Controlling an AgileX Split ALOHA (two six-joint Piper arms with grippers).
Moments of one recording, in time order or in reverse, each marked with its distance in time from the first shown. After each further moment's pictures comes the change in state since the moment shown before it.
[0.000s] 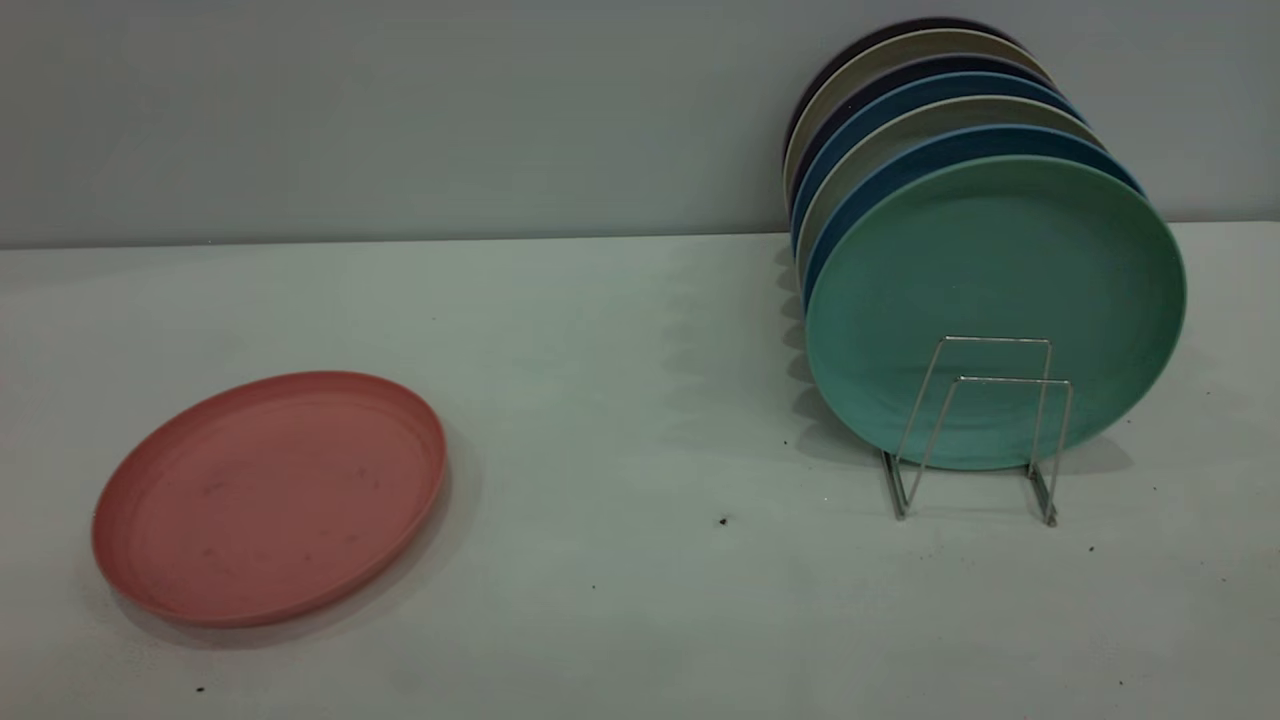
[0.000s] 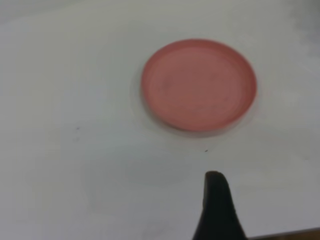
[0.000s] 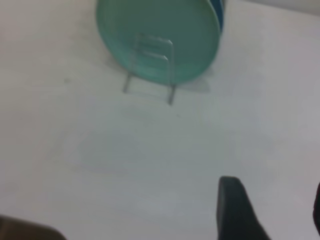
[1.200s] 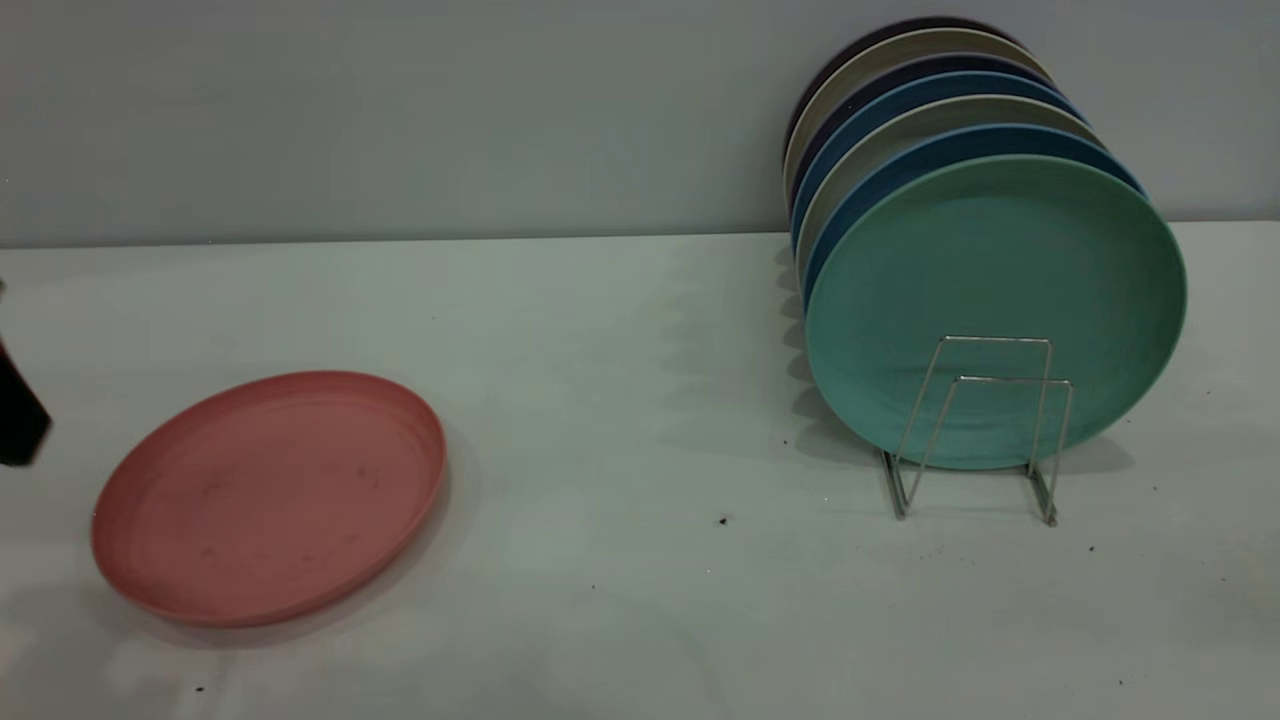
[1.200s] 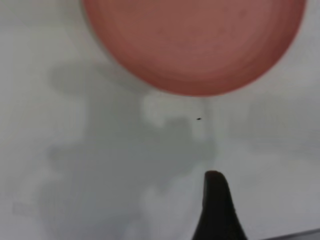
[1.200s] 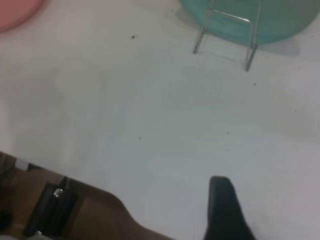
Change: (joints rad) left arm 0.028 1.442 -0.165 -0.193 -0.564 0.167; right arm 0.000 0.502 -0.007 0.209 -0.169 -0.201
